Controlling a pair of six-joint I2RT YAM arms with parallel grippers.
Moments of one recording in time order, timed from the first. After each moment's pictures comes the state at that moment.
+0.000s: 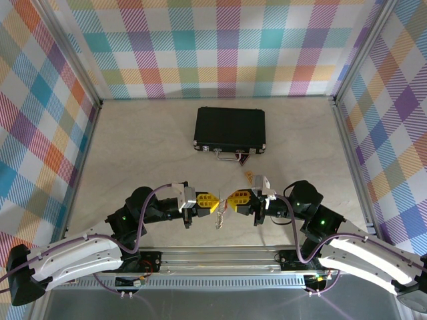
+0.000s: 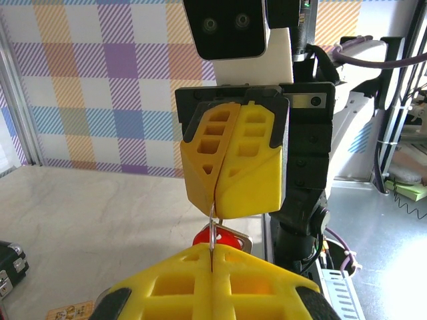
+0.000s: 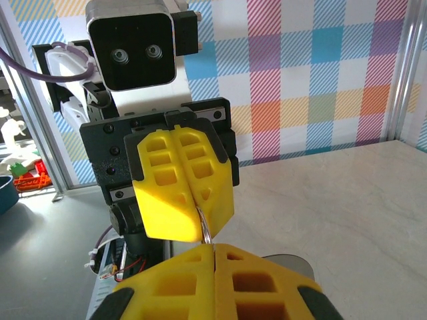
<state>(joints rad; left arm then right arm) -1.03 0.71 0.49 0.26 0.38 0.00 0.98 0.62 0.52 0.11 -0.45 0.08</state>
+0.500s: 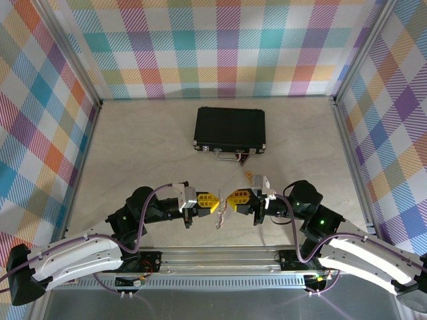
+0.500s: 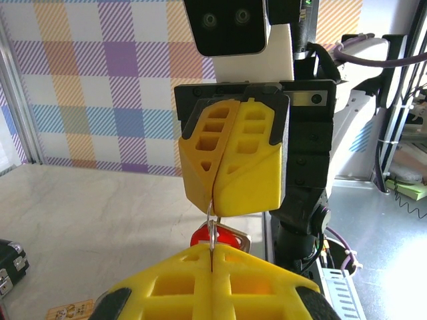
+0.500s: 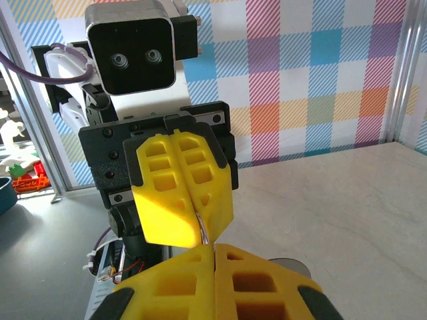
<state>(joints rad) -1.03 0.72 0.49 0.26 0.37 0.00 0.98 0.63 0.52 0.12 -0.45 0.08</state>
